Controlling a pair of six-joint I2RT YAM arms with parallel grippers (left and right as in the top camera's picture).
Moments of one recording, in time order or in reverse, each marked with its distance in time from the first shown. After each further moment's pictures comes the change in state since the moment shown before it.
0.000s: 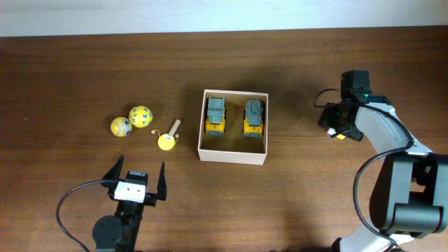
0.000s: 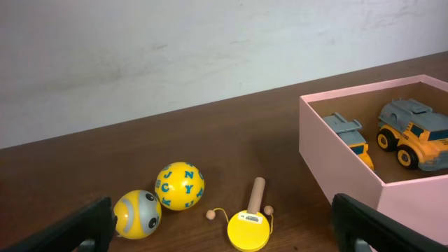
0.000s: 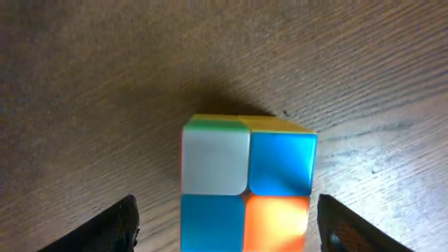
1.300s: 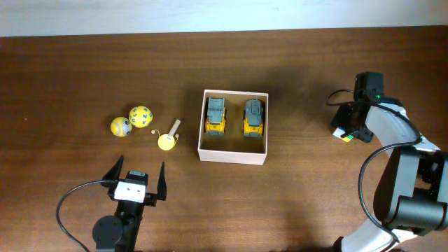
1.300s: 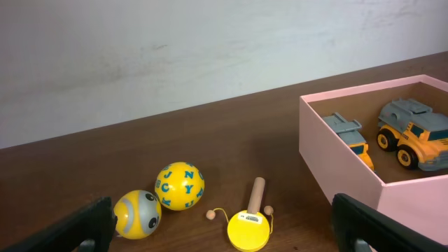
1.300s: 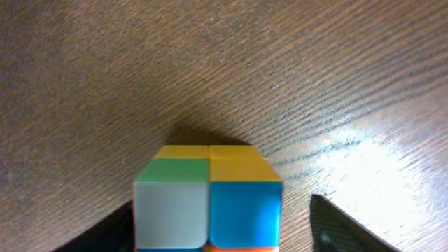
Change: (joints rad) left arm 0.000 0.000 0.000 0.000 0.000 0.000; right arm -0.088 0.032 0.000 0.034 0.015 -0.010
